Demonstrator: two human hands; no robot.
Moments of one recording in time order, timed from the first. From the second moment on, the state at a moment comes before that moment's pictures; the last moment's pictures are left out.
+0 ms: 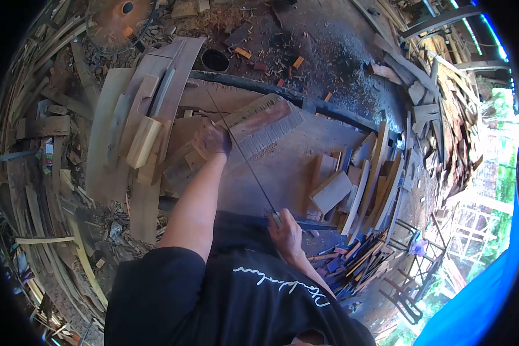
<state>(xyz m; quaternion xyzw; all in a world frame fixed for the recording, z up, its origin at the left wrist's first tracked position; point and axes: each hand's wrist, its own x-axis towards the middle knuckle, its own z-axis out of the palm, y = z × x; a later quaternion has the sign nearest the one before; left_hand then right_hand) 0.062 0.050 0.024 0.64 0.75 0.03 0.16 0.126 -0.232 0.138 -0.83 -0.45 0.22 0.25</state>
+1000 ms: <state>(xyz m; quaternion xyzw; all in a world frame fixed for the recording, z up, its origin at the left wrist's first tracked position) 0.058 0.054 0.013 0.66 0.73 0.01 0.16 0.125 -0.266 0.139 -0.83 -0.41 0.25 0.27</state>
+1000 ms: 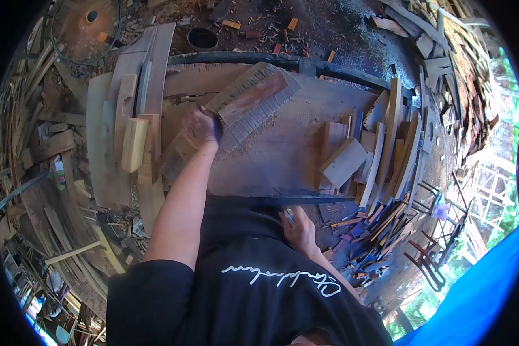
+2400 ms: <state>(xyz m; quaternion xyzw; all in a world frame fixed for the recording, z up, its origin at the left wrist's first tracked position) 0.059 0.057 -0.003 0.69 0.70 0.07 0.16 0.103 -0.247 0.146 -0.84 -0.40 0.25 0.26</state>
